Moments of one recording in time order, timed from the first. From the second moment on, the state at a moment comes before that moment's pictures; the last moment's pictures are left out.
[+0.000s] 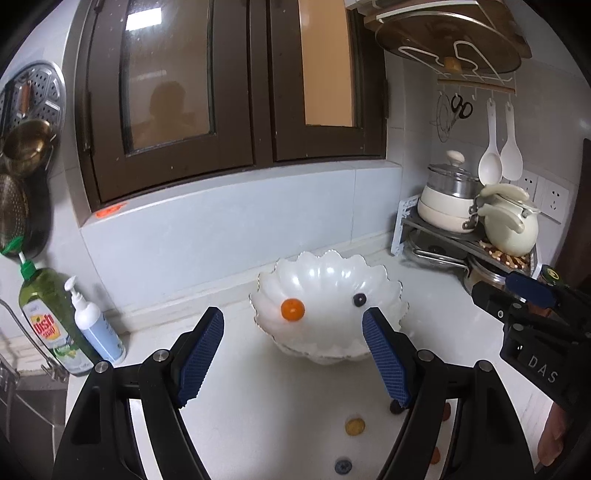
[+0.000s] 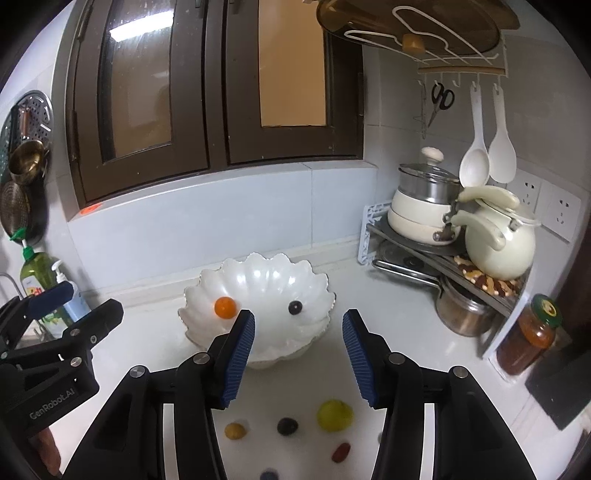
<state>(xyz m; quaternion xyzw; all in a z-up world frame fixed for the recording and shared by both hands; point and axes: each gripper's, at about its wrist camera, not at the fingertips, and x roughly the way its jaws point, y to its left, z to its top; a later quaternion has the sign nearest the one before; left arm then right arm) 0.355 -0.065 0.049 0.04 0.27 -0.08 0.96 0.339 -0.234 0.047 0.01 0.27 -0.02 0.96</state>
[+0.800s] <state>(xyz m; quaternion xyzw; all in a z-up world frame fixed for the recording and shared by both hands) 0.311 -0.072 0.006 0.06 0.30 -0.10 0.95 0.287 -0.245 -0.004 0.04 0.33 -0.05 0.94</state>
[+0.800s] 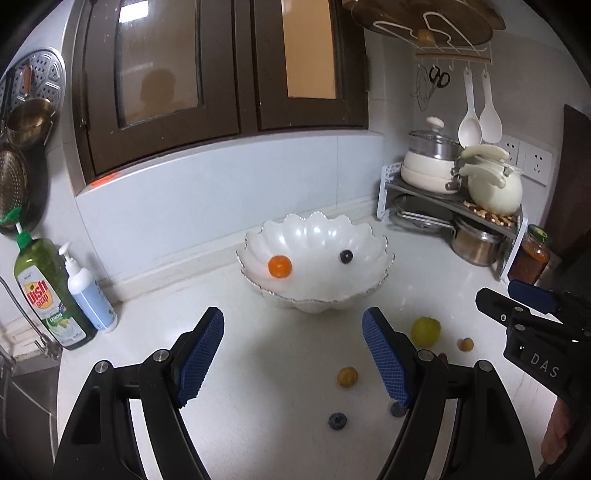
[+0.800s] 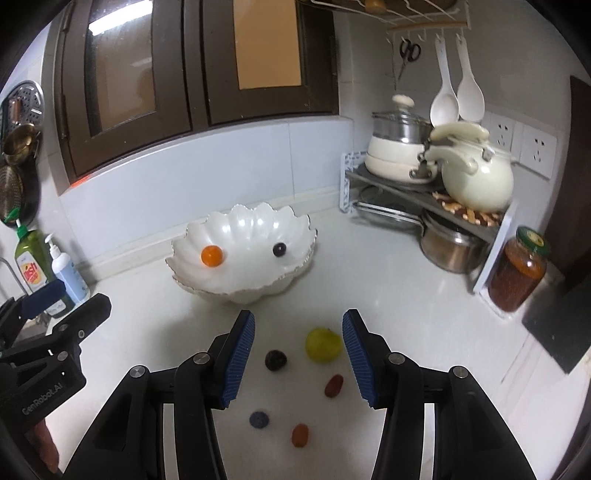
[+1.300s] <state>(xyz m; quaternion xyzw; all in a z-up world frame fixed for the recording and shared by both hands) 0.299 -0.077 -0.031 0.07 0.33 -0.13 0.93 0.272 -0.239 -0.035 0.04 0.36 -0.05 0.93</state>
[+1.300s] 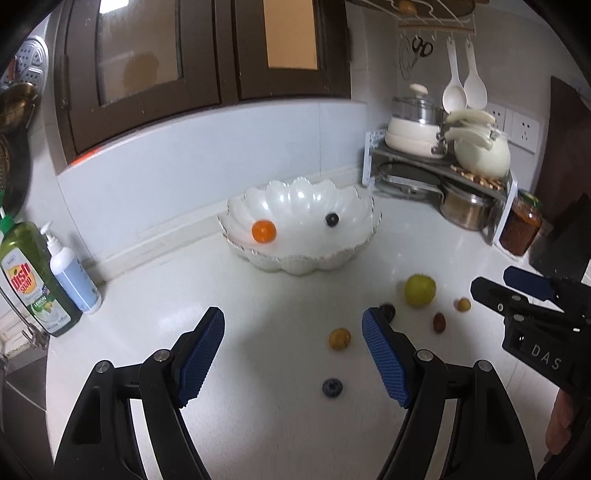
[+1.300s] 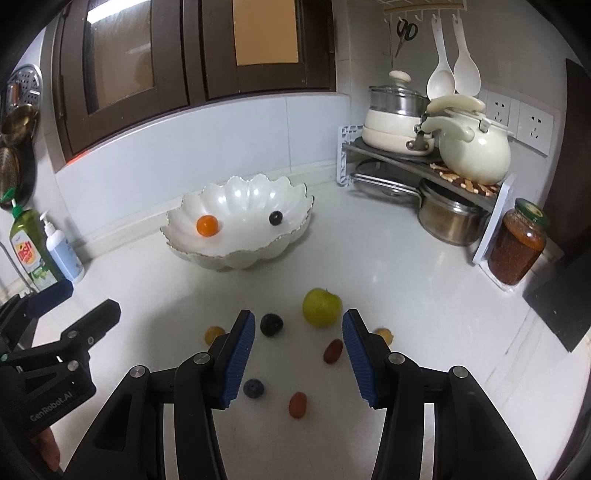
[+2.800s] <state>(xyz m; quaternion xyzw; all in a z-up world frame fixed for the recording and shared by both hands) 0.323 -0.106 -0.140 0.10 0.47 -0.18 0.86 0.280 -0.243 -0.138 0.08 0.47 -0.06 0.88</state>
